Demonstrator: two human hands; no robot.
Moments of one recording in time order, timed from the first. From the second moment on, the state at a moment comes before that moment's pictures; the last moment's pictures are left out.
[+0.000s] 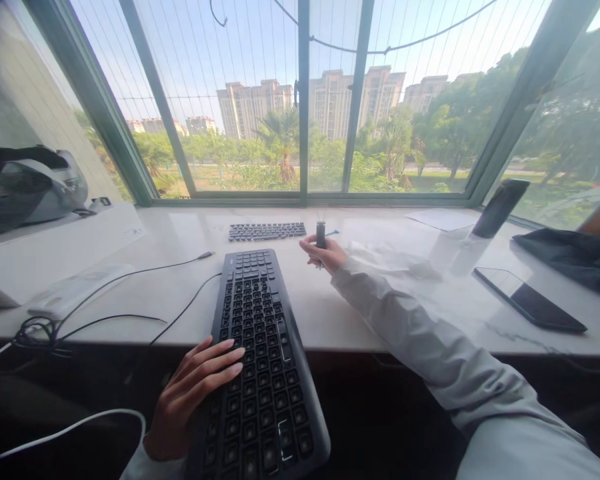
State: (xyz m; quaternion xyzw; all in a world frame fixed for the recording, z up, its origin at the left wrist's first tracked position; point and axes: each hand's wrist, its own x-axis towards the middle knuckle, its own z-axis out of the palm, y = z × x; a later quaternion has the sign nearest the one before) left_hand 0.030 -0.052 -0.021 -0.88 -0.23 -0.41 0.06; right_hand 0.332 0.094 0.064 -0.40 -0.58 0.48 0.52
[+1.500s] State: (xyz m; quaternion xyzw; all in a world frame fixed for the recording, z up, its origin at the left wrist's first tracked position) left_hand -0.012 -0.011 0.048 -0.55 -0.39 -0.30 -0.68; right_hand 0.336 0.098 0.065 -0.35 -0.60 0.56 0.46
